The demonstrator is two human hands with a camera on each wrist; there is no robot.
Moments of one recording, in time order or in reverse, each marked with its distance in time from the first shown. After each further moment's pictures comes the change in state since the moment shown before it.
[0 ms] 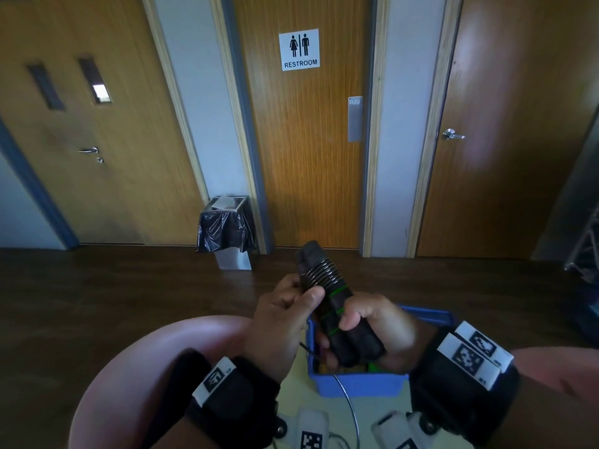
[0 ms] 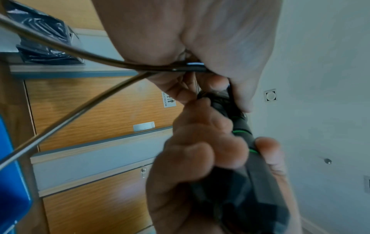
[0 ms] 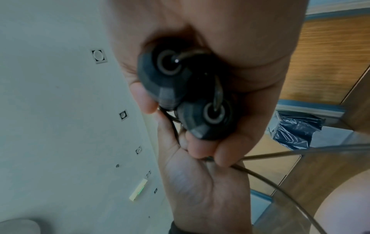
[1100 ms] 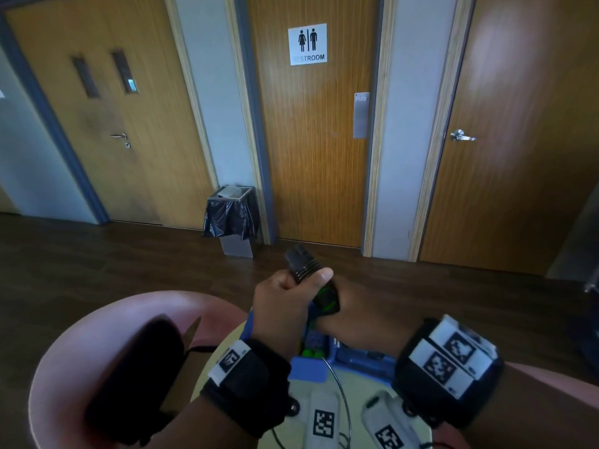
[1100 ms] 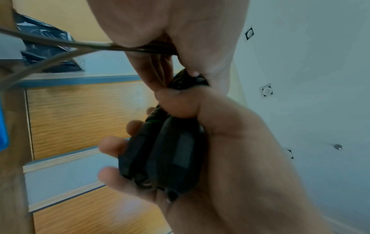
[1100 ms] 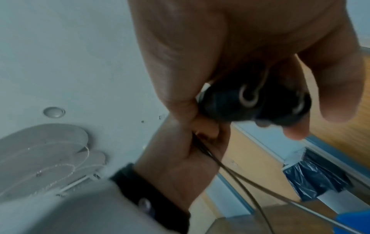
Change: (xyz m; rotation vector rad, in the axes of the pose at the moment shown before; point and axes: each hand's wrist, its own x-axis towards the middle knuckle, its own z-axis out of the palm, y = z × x) left_hand -0.022 -0.014 0.214 0.159 0.360 -0.074; right_hand -0.131 -0.034 -0.136 -1.024 0.205 -0.165
